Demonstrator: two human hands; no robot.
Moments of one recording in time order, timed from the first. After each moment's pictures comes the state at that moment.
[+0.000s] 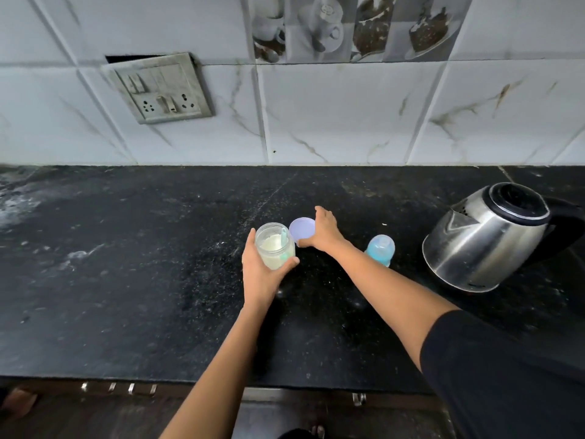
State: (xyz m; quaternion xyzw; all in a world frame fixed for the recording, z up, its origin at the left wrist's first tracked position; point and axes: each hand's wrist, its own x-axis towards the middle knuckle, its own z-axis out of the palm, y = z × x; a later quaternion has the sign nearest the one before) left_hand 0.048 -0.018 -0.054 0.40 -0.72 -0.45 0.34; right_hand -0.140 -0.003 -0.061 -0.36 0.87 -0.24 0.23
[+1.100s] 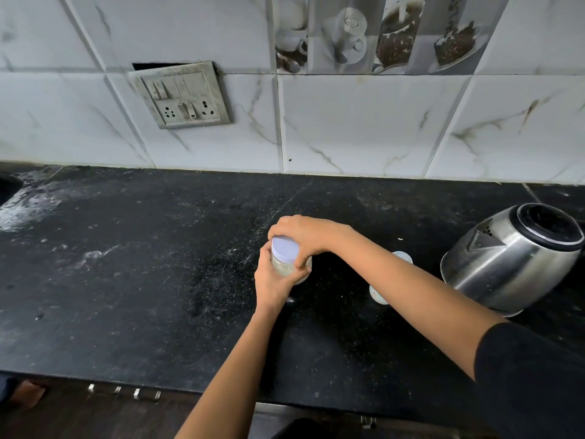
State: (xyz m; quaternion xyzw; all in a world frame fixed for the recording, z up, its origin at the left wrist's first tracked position) left_hand 0.037 -0.033 -0.073 0.43 -0.67 -0.51 0.33; right_hand -0.102 -0.030 0.026 -0.73 0.66 0.01 0.19
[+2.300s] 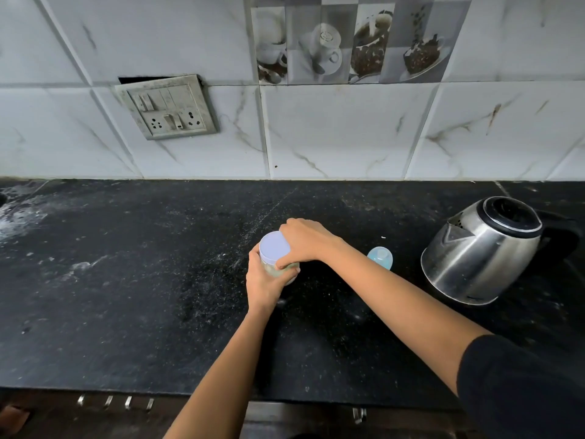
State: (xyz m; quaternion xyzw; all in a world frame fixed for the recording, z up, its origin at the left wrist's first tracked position) left_hand 0.036 -0.022 -0.063 0.44 -0.67 -0.51 0.31; right_hand -0.091 0.004 0.031 -0.64 0.77 0.00 0.08
